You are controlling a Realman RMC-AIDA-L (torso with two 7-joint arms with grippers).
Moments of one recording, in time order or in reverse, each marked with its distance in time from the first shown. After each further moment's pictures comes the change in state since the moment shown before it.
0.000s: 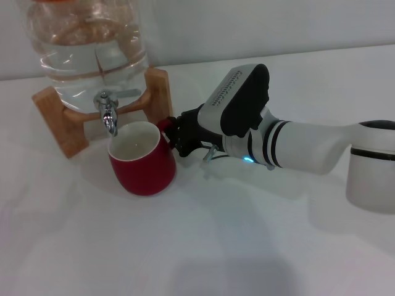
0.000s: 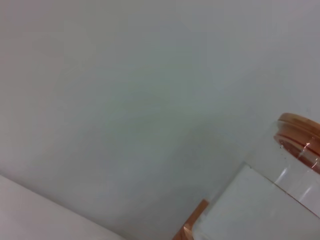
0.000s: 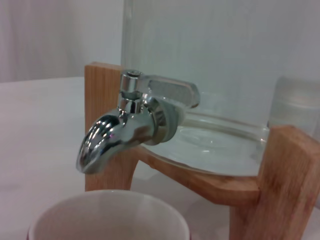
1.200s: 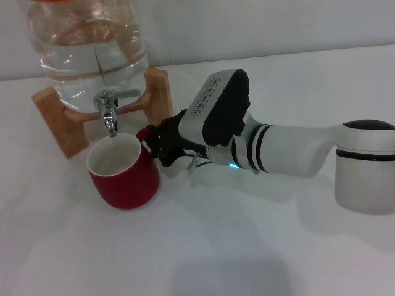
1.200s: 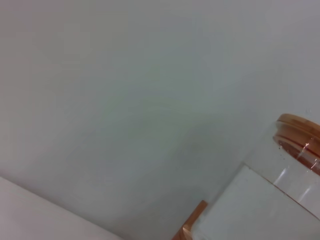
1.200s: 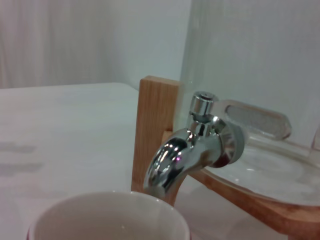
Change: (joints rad) left arm -0.001 0.000 0.000 0.000 -0.001 -0.002 0.000; right arm 0.035 0.000 -0.077 0.026 0.026 -0.003 -0.001
